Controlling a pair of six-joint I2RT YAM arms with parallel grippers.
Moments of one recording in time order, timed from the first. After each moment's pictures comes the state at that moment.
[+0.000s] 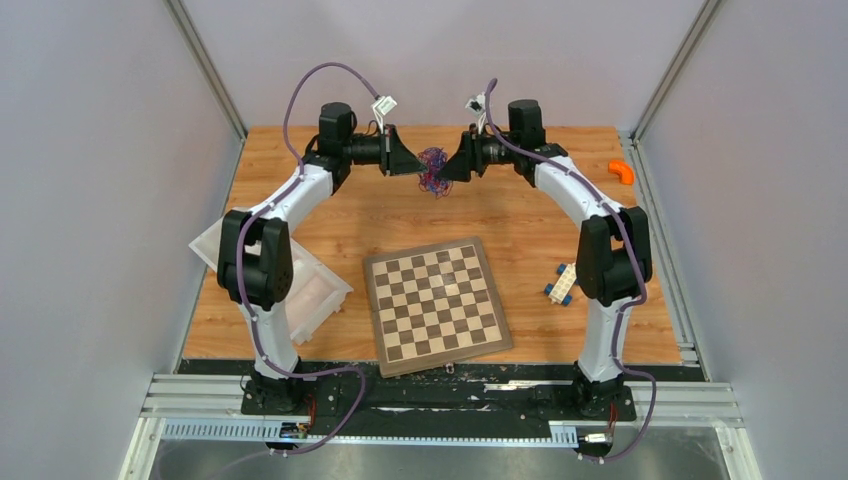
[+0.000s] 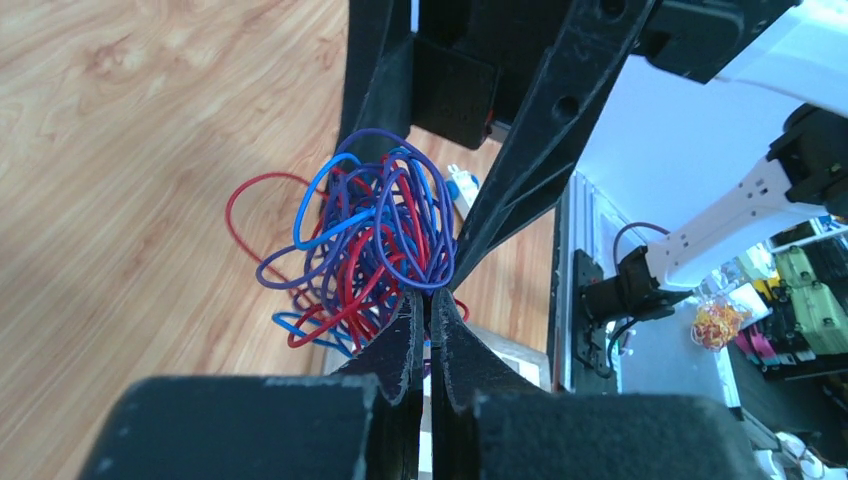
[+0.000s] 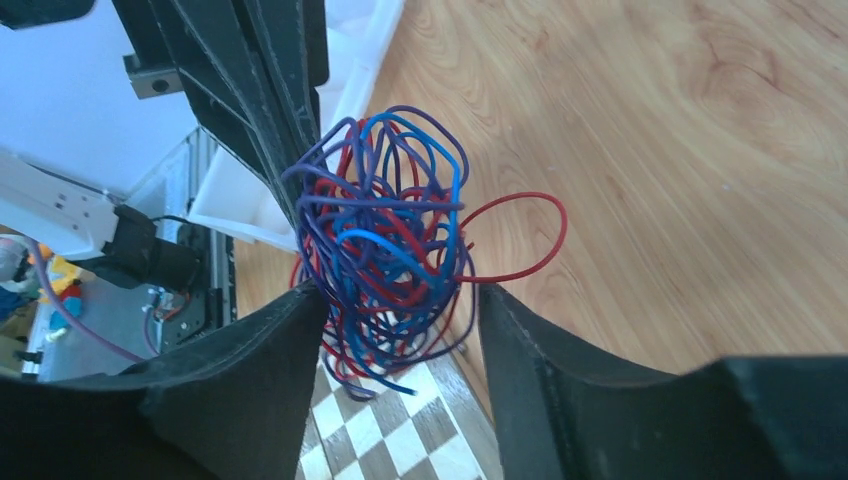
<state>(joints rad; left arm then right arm) -0.26 1.92 1.53 0.10 1.13 -0.40 0.29 2.00 1.69 -0.16 -1.04 0.12</state>
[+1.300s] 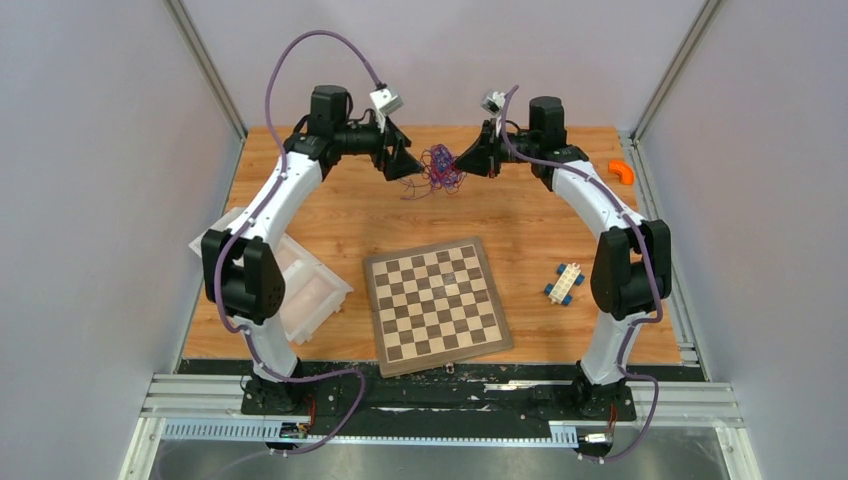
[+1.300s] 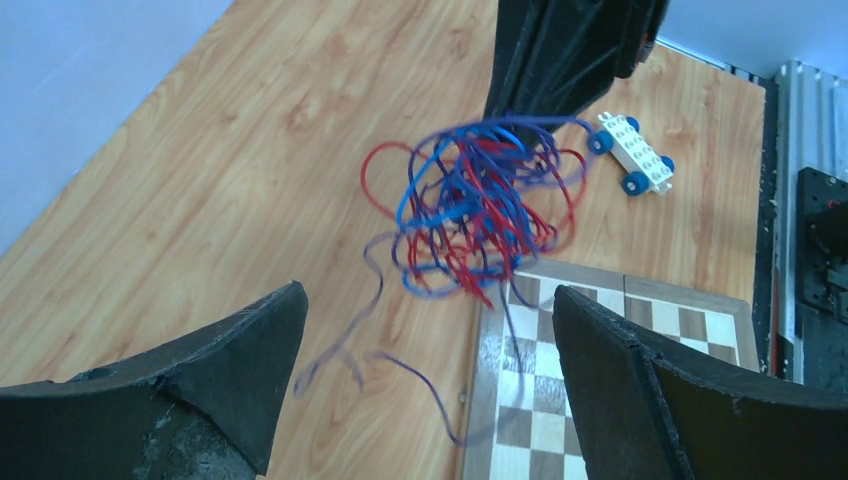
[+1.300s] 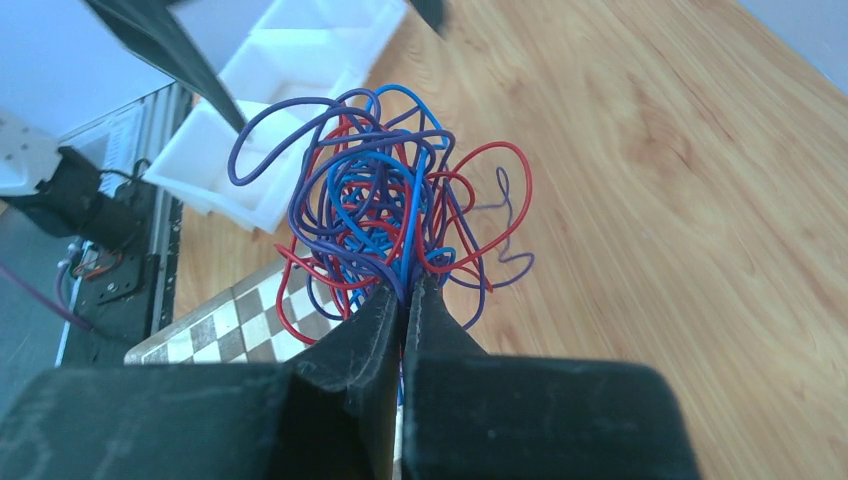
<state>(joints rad) -0.26 1.79 1.70 -0.37 0.93 0.24 0.23 1.89 1.59 -0.08 -1.10 -0.05</state>
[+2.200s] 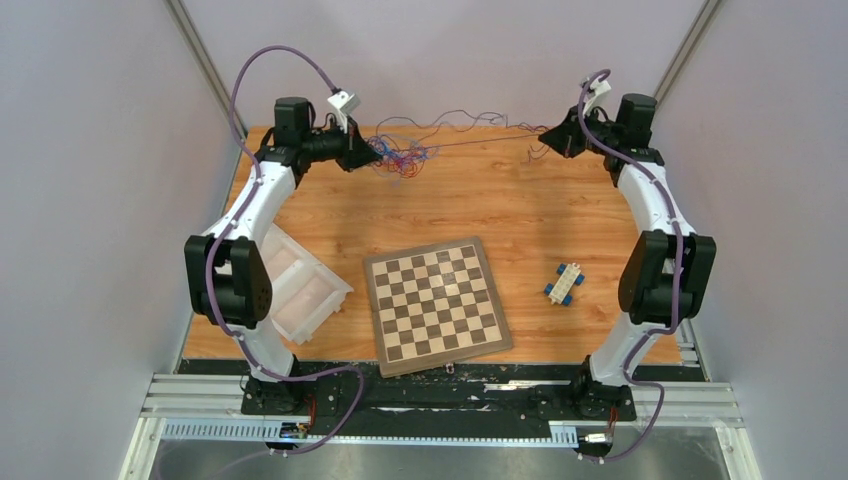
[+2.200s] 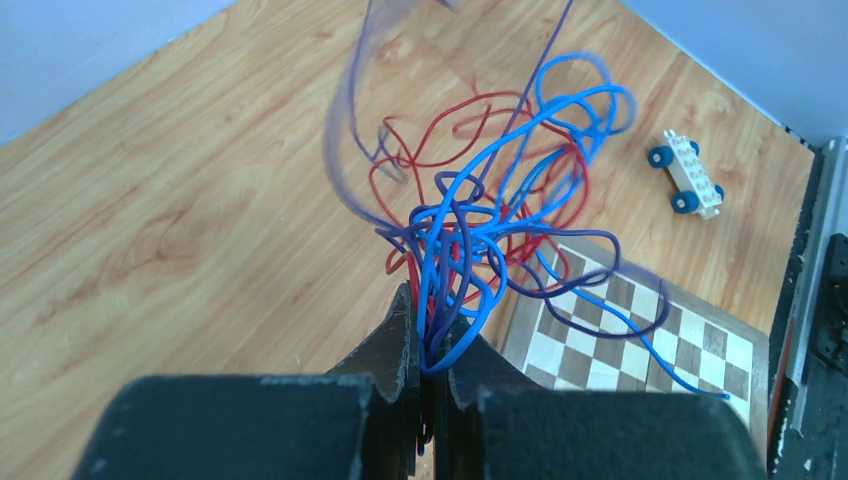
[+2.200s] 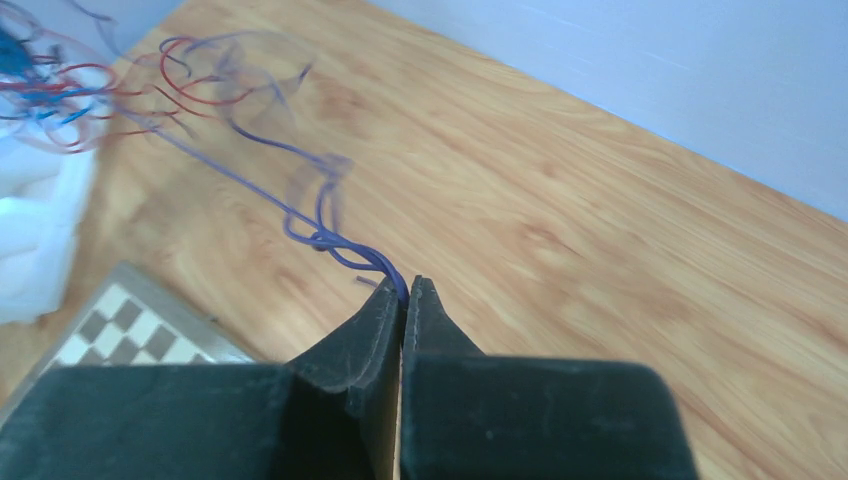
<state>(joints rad) -0.11 1.75 1.54 -0.27 0.90 0.12 -0.11 1.80 1.55 -0.10 -0.86 -0.05</state>
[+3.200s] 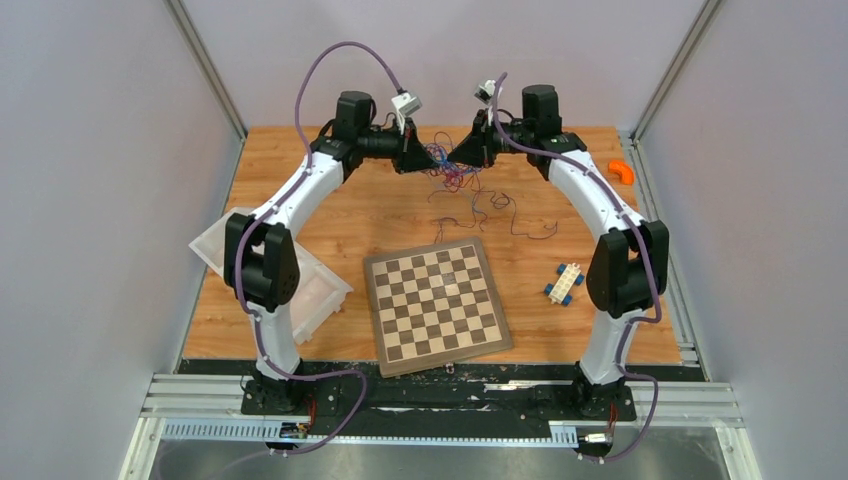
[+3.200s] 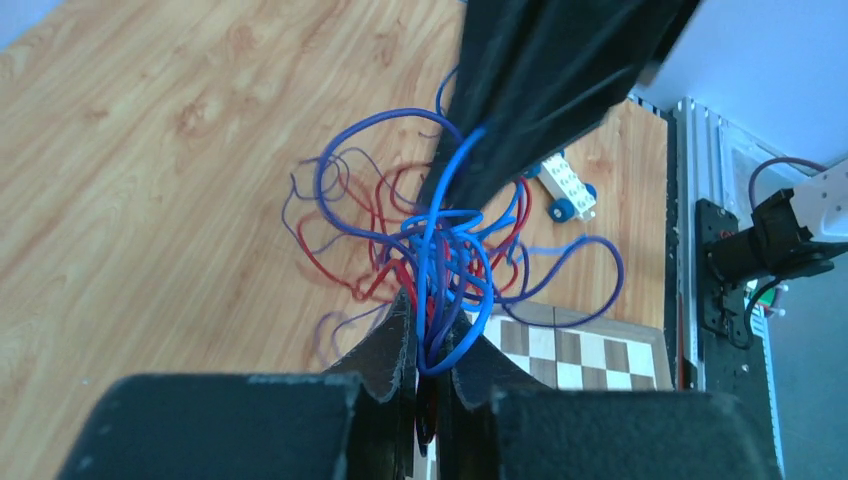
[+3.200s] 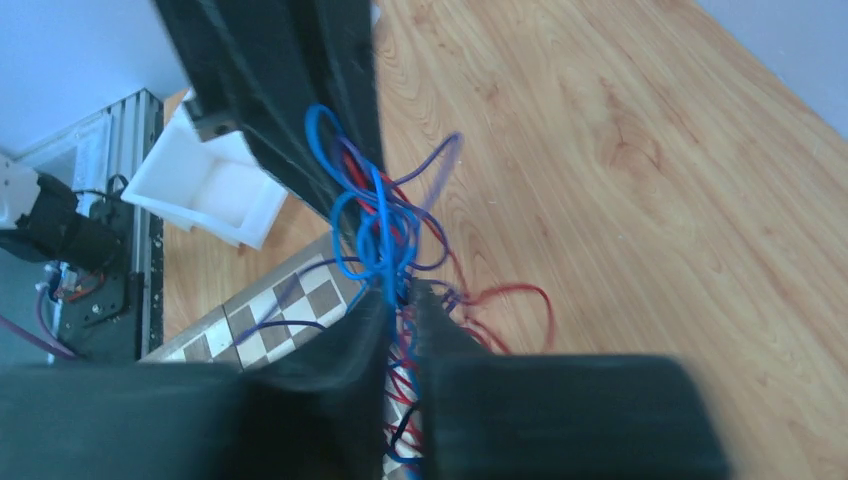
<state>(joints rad) -0.34 1.93 1.72 -0.24 0.99 0.03 0.27 1.88 1.74 -0.27 -1.01 -0.11</state>
